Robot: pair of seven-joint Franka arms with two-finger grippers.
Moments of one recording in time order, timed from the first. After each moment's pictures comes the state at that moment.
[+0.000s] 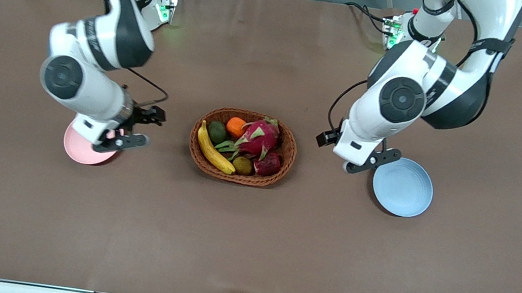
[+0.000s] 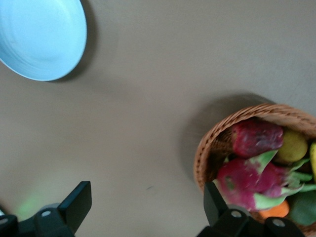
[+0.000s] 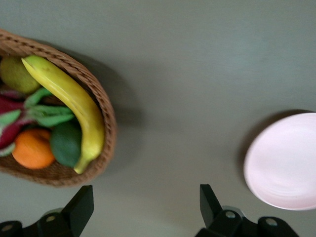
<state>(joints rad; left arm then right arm) -0.38 0.39 -0.19 -1.55 -0.07 1.78 -0.98 0.38 0.31 -0.01 -1.75 0.10 1.91 0.11</state>
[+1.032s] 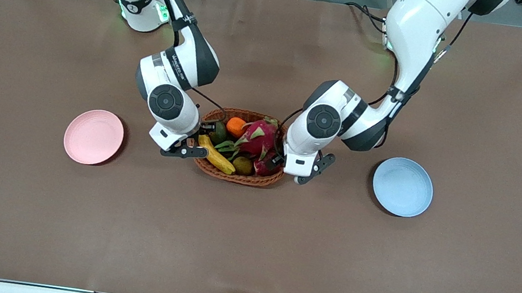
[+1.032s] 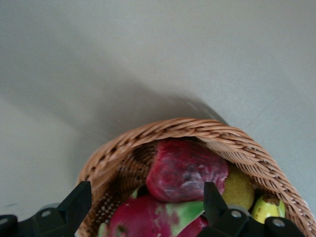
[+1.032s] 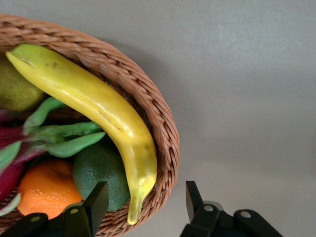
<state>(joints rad) -0.52 0.66 -0.19 -1.54 -0.11 2.24 -1.36 0.55 0.46 -0.02 -1.79 0.10 2.05 0.38</state>
